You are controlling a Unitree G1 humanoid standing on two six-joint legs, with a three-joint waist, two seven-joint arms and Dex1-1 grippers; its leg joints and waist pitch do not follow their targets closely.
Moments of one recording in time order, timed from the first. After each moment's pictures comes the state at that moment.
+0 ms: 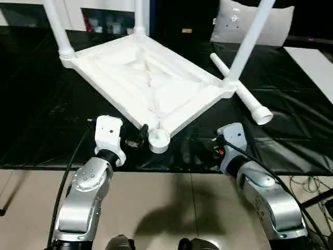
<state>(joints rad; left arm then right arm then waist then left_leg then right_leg) -0.11 0.10 -0.02 -0.20 -0.06 0.37 -0.21 -0.13 -0.18 0.10 -0.16 0.11 0.51 0.32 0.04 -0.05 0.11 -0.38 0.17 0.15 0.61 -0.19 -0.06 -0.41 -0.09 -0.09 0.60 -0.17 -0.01</state>
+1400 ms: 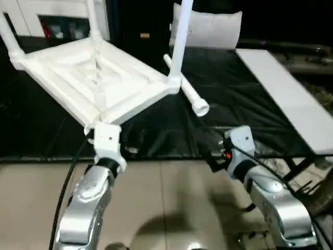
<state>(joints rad) -0.04 0.09 -0.03 -0.27 -0.07 0.41 -0.16 -0.08 -0.21 0.08 -0.23 0.11 0.56 0.29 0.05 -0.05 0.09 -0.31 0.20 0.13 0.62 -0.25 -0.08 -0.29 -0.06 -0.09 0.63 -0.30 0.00</state>
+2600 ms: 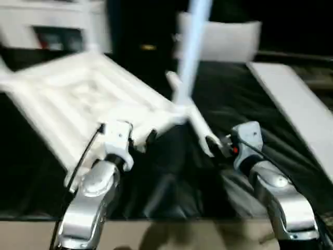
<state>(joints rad) -0.07 0.17 -0.07 -0.27 -0.07 0.42 -0.21 -0.17 -0.19 0.04 -0.19 0.11 0.57 0.24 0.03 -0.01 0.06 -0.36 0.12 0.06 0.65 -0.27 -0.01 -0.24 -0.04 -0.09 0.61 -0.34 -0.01</state>
